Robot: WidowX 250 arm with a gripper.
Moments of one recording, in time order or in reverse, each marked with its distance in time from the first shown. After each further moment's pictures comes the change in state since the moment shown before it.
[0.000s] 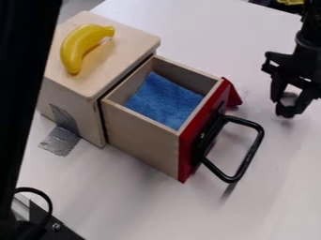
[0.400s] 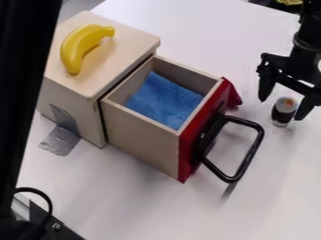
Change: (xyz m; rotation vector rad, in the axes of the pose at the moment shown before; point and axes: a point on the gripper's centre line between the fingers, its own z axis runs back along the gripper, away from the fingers) arm -0.009 0.003 0.005 0.026 0.071 0.003
